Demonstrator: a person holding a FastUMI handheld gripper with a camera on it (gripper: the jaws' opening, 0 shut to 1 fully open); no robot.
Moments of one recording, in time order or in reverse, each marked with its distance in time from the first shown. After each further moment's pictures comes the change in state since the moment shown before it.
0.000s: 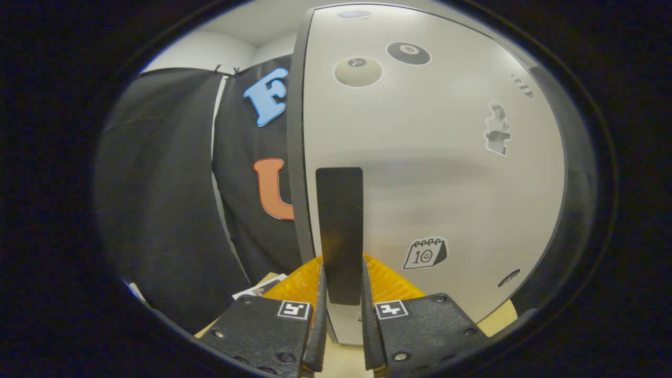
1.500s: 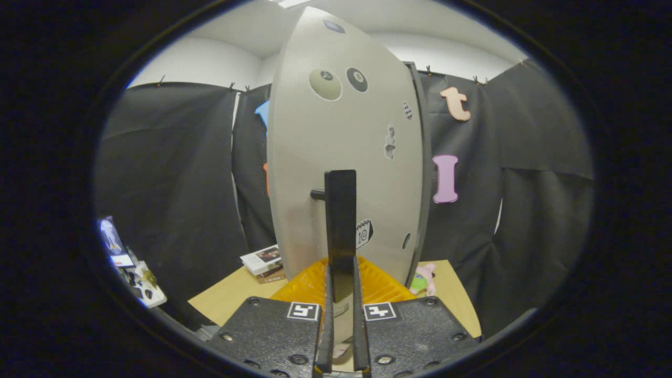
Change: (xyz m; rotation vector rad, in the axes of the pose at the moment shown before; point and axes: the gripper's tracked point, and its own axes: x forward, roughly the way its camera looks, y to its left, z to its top) arm -0.315 -0.143 -0.055 -0.053 -0.022 -0.053
